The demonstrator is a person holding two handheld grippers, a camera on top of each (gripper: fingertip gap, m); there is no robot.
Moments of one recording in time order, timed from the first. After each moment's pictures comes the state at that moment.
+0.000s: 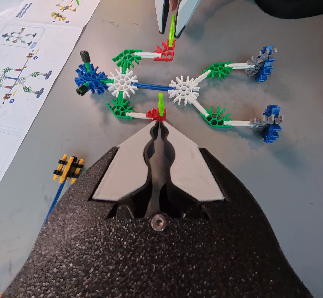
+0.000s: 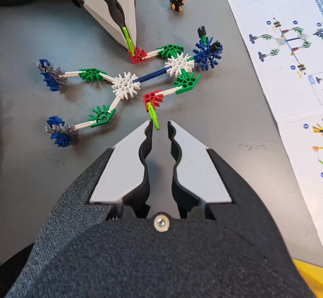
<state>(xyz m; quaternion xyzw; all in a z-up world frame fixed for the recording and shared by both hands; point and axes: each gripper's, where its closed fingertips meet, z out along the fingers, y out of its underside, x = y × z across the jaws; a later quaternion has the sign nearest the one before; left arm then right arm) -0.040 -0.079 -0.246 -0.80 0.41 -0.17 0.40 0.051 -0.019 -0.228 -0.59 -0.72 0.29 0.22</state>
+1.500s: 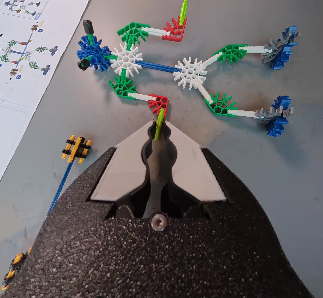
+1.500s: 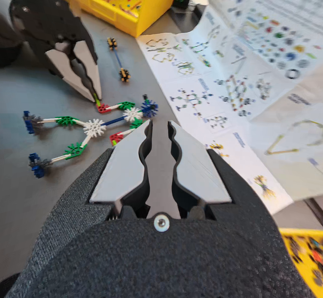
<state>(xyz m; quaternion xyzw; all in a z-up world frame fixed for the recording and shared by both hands) -0.058 -0.081 -0.254 -0.83 0.39 -0.14 0.37 0.043 0.030 -0.128 -0.57 -0.66 0.28 0.41</state>
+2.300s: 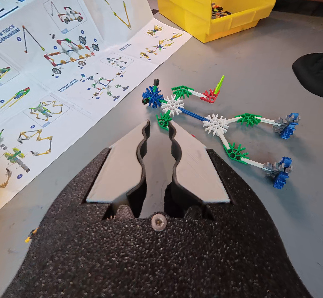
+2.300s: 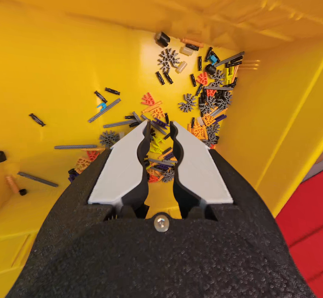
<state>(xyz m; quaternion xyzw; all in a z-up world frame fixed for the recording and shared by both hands) -0.081 -0.054 -0.194 -0.81 0.24 -0.13 0.52 0.265 0.306 -0.236 -0.67 -0.72 -0.05 0.14</state>
